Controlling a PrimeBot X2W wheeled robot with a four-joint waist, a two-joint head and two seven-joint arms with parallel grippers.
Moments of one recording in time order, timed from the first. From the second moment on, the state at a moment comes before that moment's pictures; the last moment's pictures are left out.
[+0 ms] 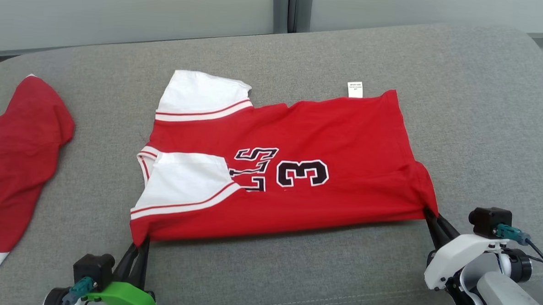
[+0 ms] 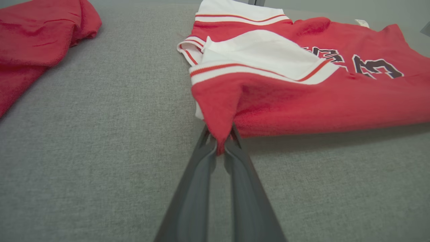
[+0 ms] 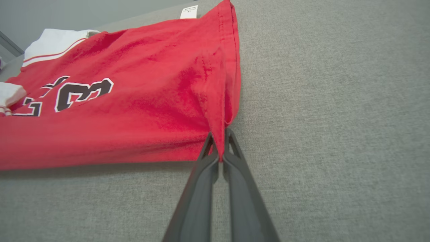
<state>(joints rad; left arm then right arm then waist) -0.13 0.16 -0.17 0.57 -0.30 -0.13 -0.26 -0.35 -0.32 0.44 0.71 0.67 0.13 -0.24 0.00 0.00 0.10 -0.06</state>
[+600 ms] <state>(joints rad) -0.05 0.12 -0.14 0.61 -0.33 -0.13 -0.26 -0.31 -0.31 0.45 0.75 0.70 0.13 -0.18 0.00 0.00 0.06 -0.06</state>
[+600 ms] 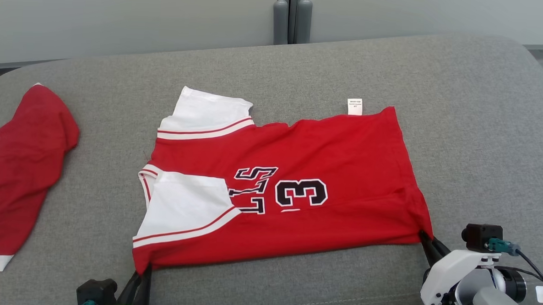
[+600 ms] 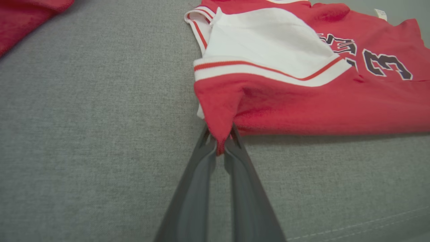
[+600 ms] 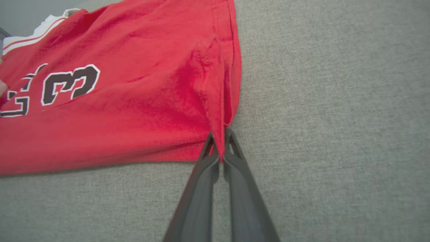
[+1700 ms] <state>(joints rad) 0.05 0.06 0.09 0.13 -0.15 -0.06 -0.26 -0.21 -0.26 0.26 0.35 0.53 0.13 -0.26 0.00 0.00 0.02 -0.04</state>
